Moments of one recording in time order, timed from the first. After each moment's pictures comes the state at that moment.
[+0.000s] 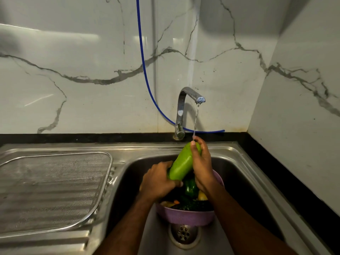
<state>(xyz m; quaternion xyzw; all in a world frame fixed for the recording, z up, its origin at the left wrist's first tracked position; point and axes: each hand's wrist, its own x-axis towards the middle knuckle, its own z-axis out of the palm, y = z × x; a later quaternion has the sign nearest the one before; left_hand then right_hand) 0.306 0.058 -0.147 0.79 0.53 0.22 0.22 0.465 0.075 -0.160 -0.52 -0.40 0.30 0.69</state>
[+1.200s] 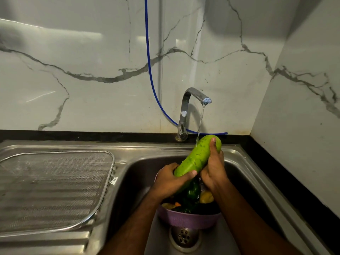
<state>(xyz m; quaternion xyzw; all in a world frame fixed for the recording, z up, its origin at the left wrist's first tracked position) 0.324 0.062 -0.159 0.71 0.49 0.32 0.40 0.483 0.074 -0.147 -0.41 -0.16 0.46 0.77</state>
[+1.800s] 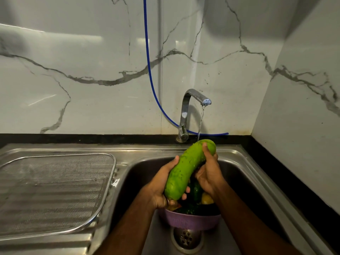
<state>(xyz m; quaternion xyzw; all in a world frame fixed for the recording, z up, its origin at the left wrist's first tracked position) 0.303 0.055 -0.137 0.41 0.37 0.19 0.81 0.475 0.074 -0.161 -0.42 -0.18 0.55 0.70</state>
